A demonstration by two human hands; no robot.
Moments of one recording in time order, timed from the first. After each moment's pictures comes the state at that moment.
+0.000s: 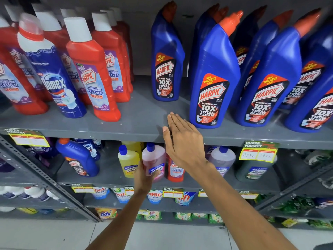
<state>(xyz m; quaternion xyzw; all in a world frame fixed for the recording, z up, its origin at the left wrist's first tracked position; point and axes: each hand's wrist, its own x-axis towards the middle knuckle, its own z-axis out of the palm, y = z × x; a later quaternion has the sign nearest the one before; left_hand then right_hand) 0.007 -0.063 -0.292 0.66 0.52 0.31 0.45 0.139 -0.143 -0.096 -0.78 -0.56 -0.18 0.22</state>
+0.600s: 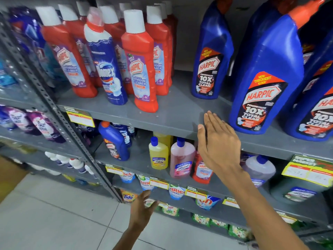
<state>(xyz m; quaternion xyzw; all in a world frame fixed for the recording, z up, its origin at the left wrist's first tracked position) -0.124 -0.137 -0.346 0.60 0.62 0.24 0.44 0.136 -0.142 -0.098 -0.78 -0.56 -0.18 0.22</state>
